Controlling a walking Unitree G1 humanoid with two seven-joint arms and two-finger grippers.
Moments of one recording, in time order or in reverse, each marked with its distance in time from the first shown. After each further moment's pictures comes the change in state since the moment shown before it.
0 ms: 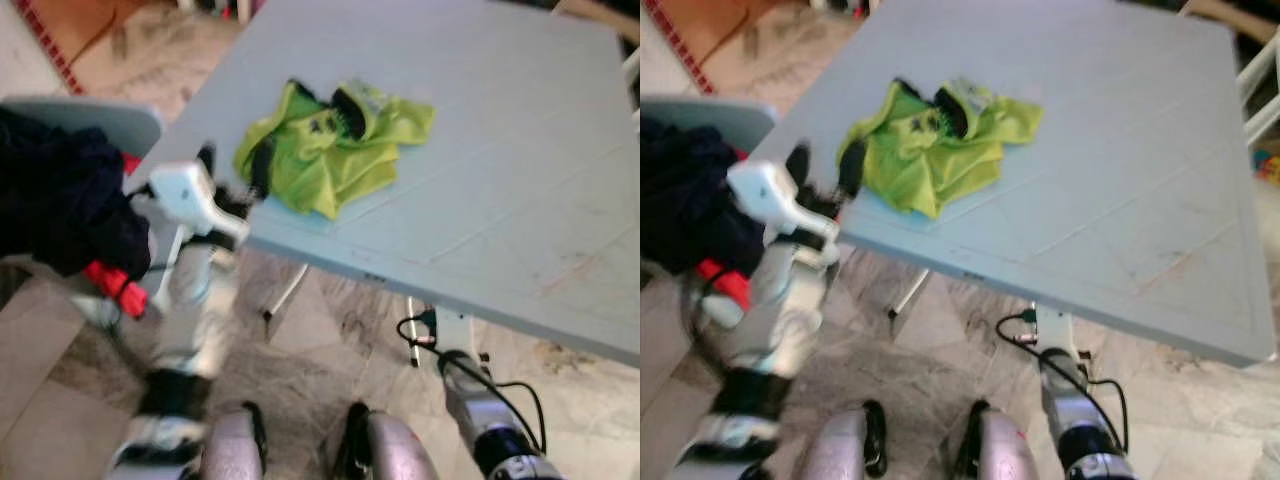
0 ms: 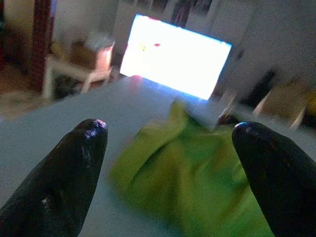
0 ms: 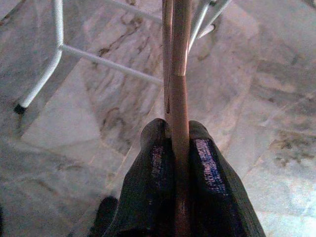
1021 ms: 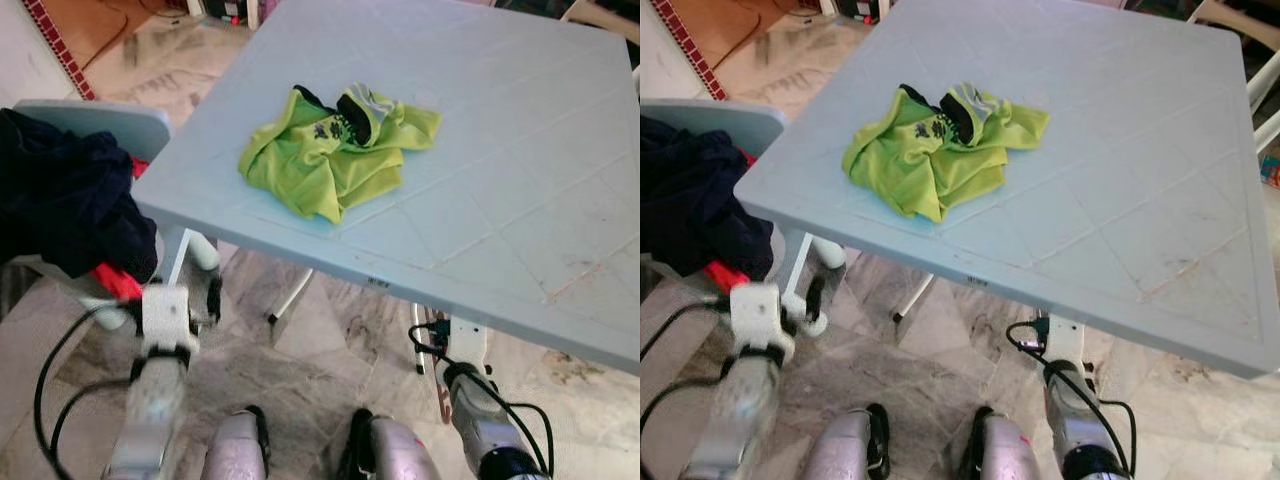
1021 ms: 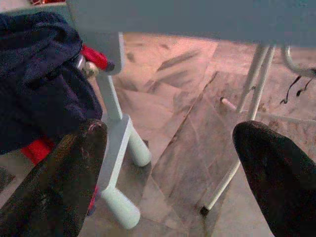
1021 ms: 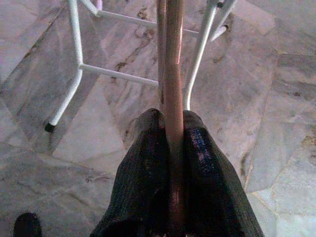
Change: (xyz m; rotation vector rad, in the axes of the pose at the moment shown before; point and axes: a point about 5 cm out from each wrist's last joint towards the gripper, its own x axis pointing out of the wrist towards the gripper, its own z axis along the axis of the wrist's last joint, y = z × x) left arm -0.121 0.058 -0.069 0.397 0.400 0.245; right arm -0.011 -0.004 -0.014 0.164 -0.078 0.064
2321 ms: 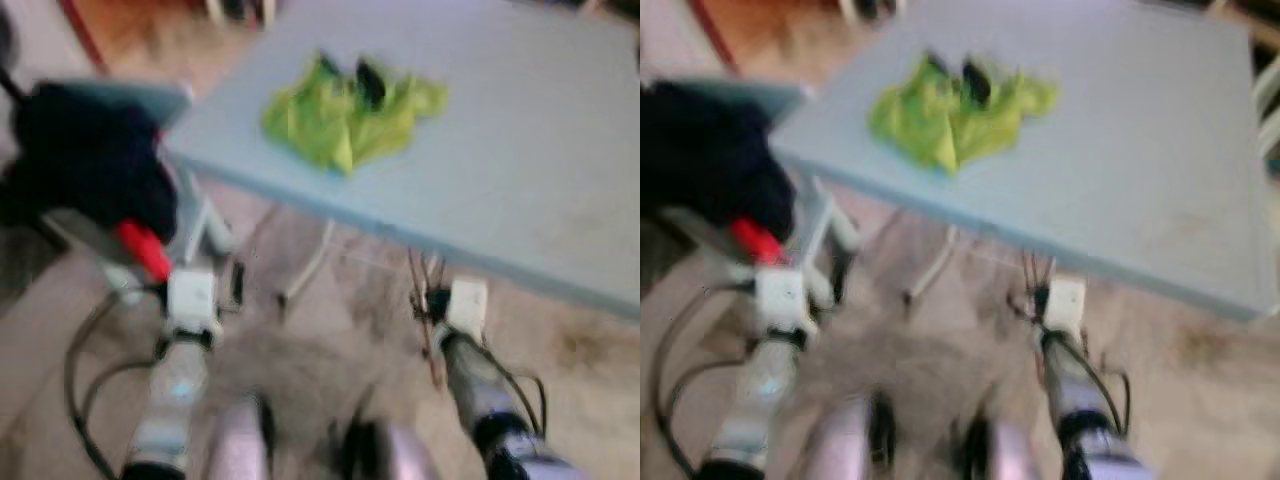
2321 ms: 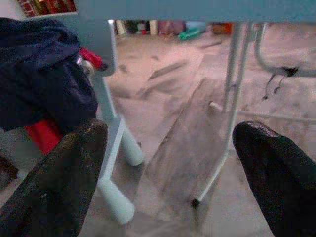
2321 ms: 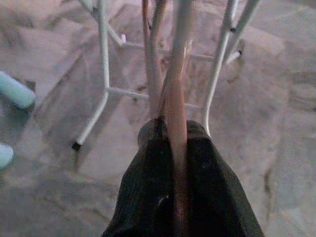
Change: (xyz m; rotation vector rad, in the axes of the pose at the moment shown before) left arm 0.022 -0.030 0.024 -0.004 -0.072 -0.088; right arm 0.022 0.006 0.036 0.064 -0.065 -0.006
